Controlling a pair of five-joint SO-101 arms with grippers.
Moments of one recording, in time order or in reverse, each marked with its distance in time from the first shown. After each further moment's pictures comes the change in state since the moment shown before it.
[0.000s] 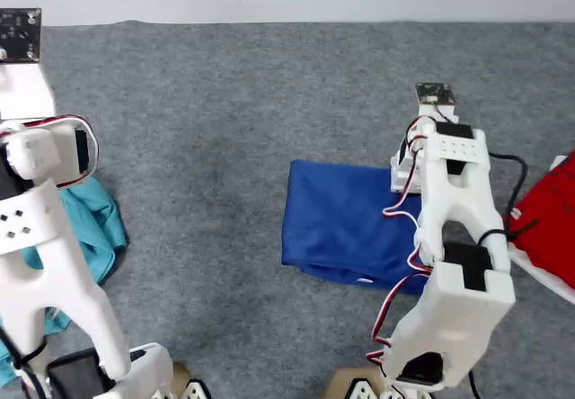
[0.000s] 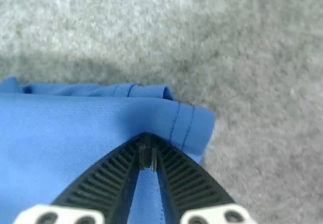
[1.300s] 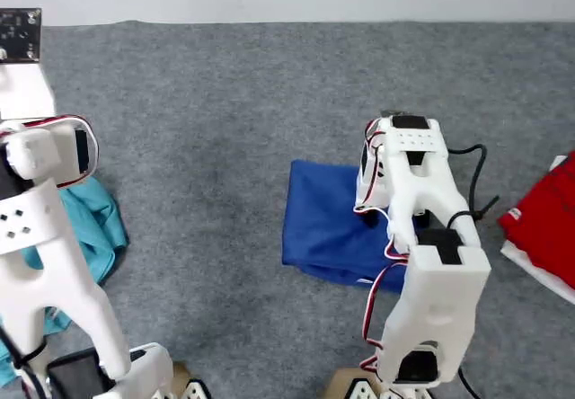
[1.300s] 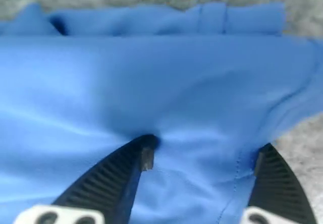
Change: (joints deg) left arm 0.0 0.0 0.0 0.0 0.0; right arm -9.5 10.3 -6.9 18.2 -12.5
